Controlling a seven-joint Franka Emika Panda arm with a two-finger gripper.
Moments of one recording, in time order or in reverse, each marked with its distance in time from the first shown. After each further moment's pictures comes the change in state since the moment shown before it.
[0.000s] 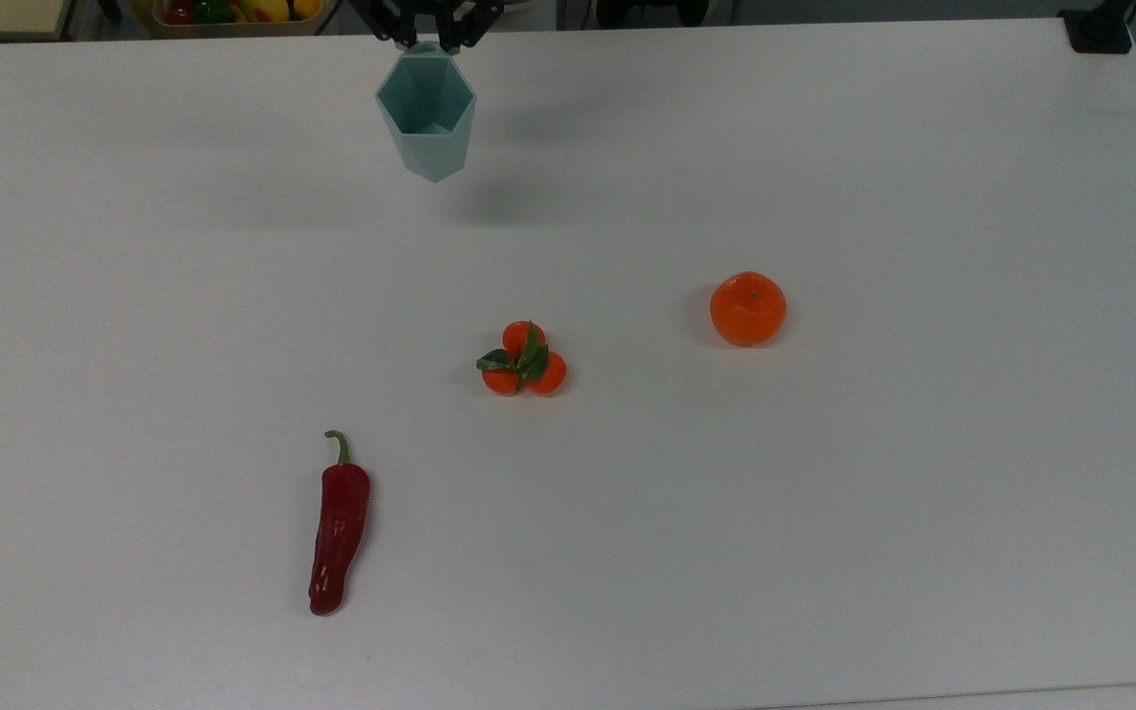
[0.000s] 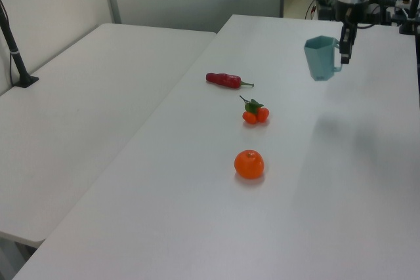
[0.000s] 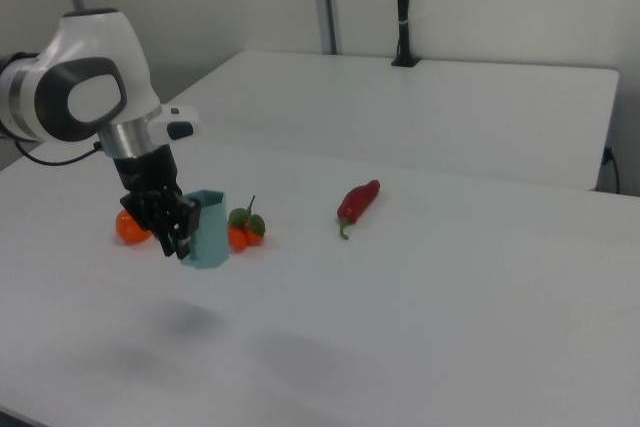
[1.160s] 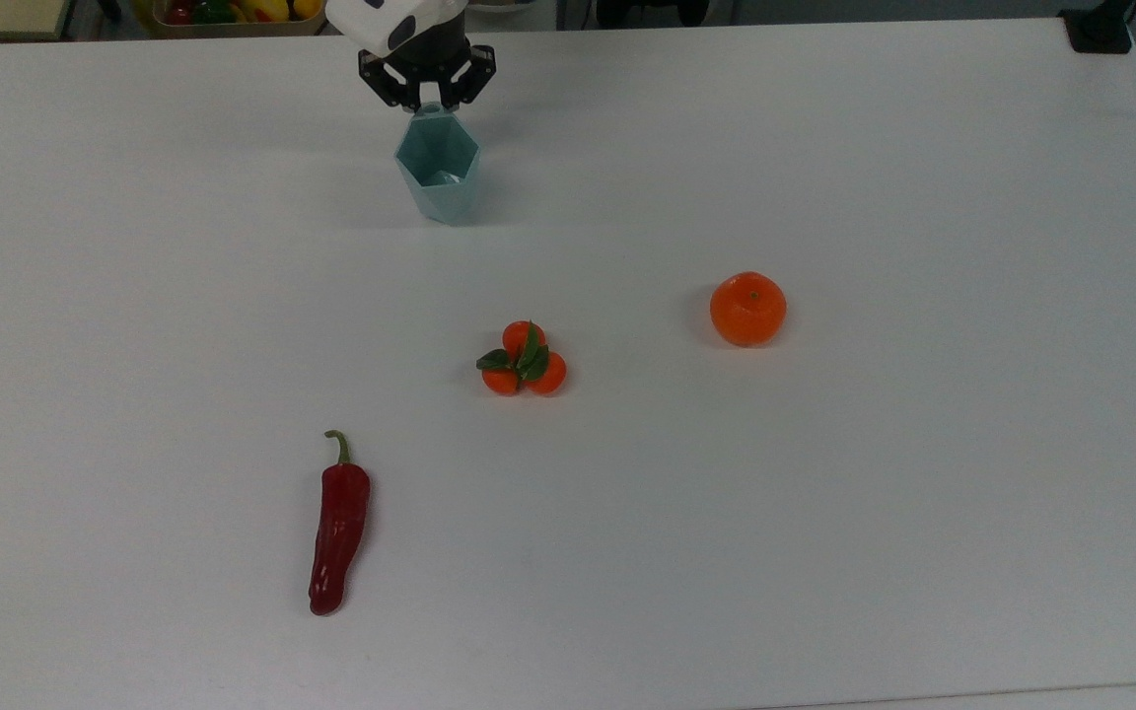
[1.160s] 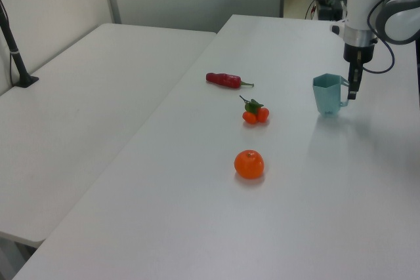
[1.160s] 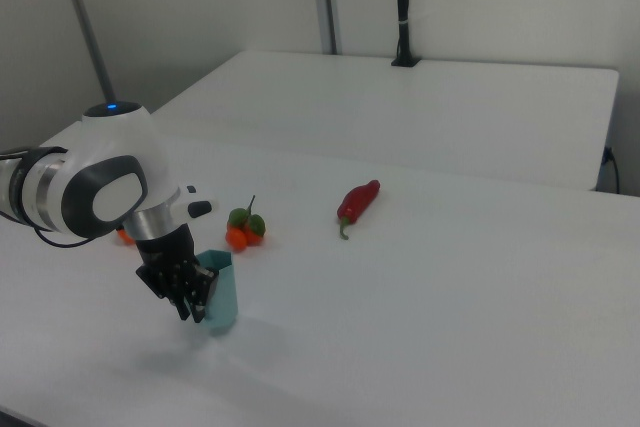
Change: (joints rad) arm -0.001 0.024 -0.043 -0.277 0.000 0.328 -0.132
